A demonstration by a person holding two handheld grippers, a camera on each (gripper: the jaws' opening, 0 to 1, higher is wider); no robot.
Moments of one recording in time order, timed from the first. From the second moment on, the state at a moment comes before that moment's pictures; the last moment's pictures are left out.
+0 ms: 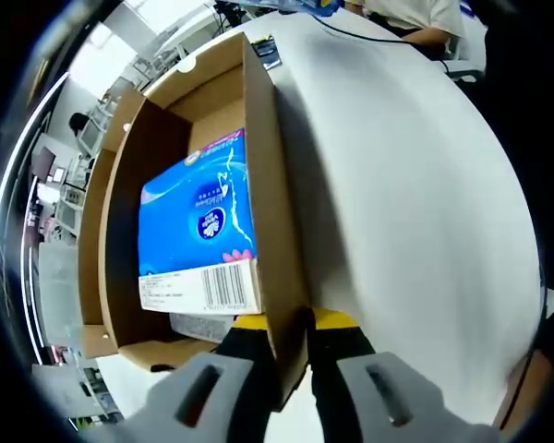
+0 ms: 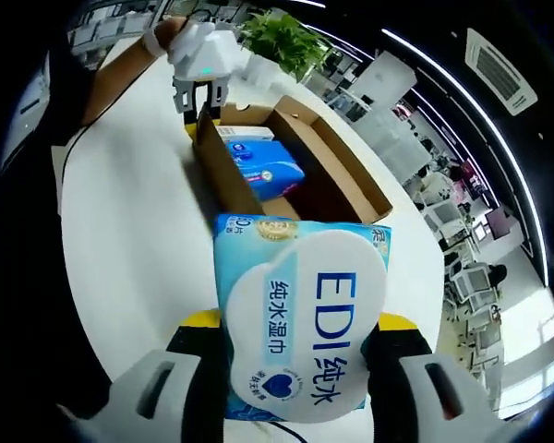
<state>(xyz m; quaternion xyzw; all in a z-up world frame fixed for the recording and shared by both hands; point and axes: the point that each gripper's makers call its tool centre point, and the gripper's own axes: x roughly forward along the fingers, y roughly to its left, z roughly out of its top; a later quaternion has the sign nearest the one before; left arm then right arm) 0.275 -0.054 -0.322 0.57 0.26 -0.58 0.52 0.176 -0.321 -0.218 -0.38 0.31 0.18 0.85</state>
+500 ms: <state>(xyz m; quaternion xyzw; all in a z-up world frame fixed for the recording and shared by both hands) 0.275 -0.054 -0.322 0.57 0.26 -0.58 0.52 0.194 -0.367 -0.217 -0.43 0.35 0.17 0.81</state>
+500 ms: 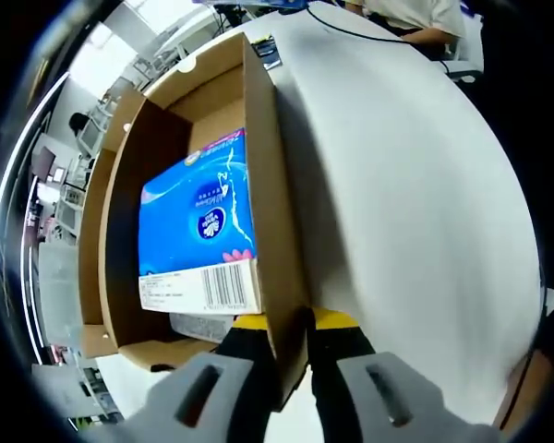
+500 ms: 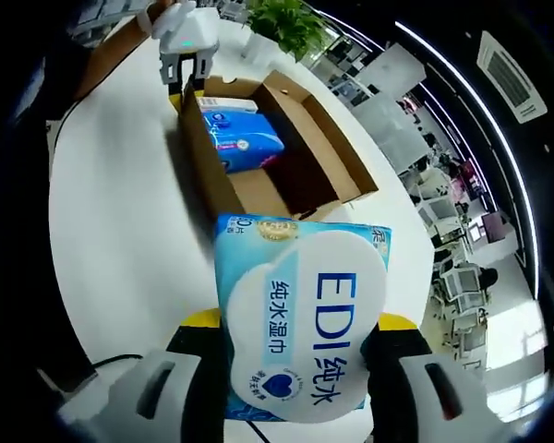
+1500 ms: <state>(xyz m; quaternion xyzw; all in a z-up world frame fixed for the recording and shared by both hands) 0.276 -0.054 -0.322 0.57 0.26 -0.58 0.52 0.221 -0.398 -0.241 -0.48 0.38 0.24 0.75</state>
